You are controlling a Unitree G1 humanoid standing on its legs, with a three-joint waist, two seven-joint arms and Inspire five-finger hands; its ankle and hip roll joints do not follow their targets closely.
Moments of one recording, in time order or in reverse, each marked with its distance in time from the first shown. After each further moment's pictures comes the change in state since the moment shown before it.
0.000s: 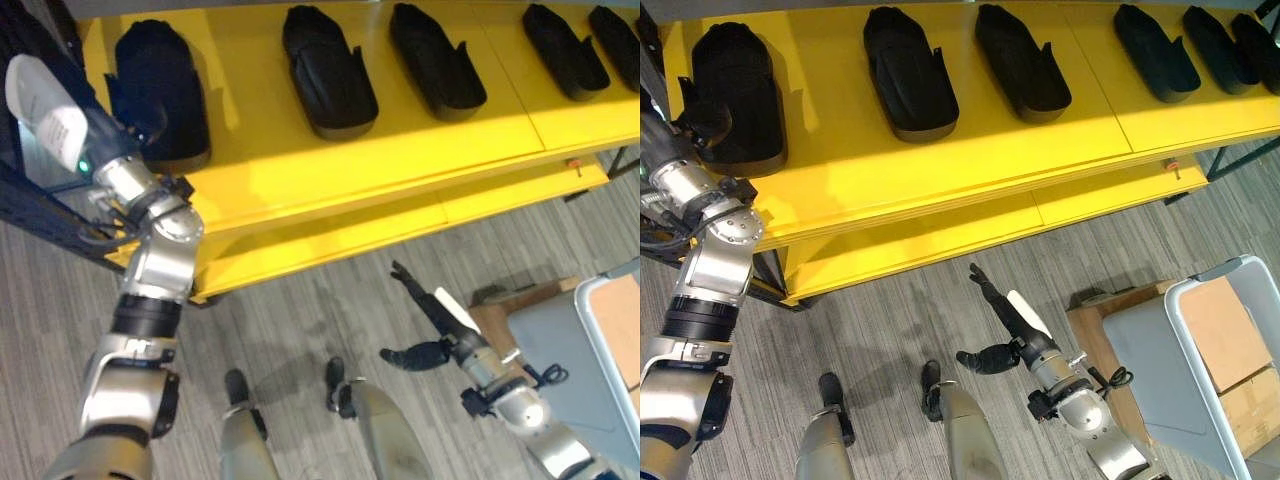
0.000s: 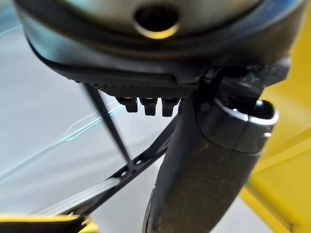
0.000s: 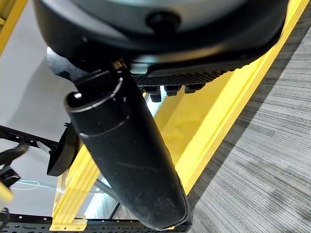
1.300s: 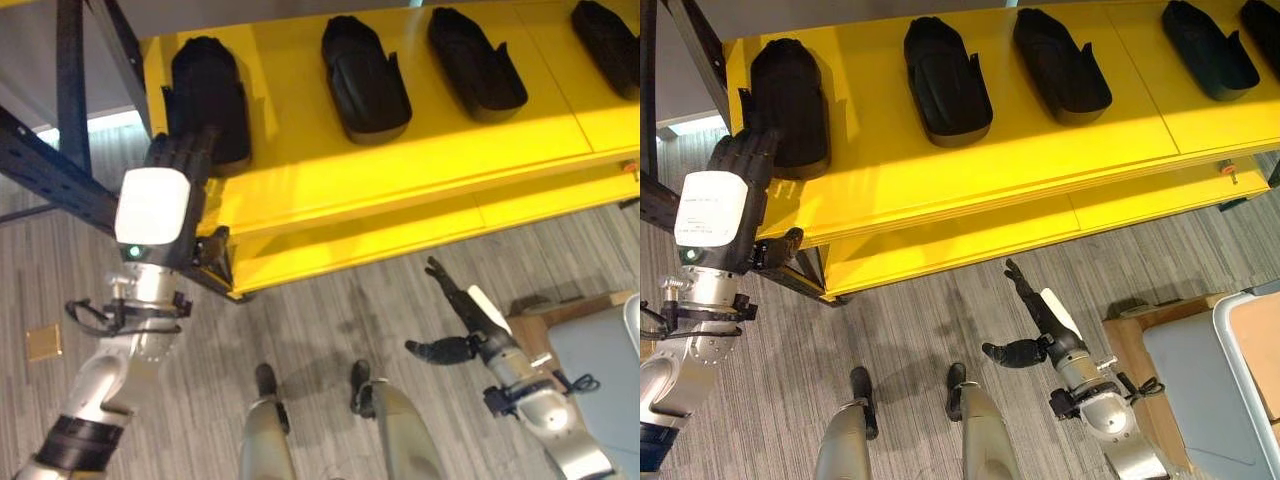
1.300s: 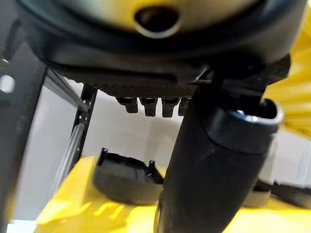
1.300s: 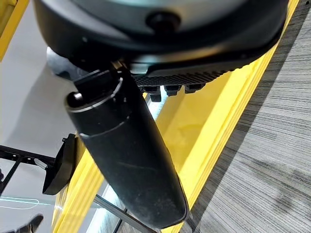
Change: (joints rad) left arm 0.724 0.220 0.047 -0.477 0.388 -0.207 -0.515; right arm 0.081 0.043 -0.186 -0.001 -0.012 0.032 0.038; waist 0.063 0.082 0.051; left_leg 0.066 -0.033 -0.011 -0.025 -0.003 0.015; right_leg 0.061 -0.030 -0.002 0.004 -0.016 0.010
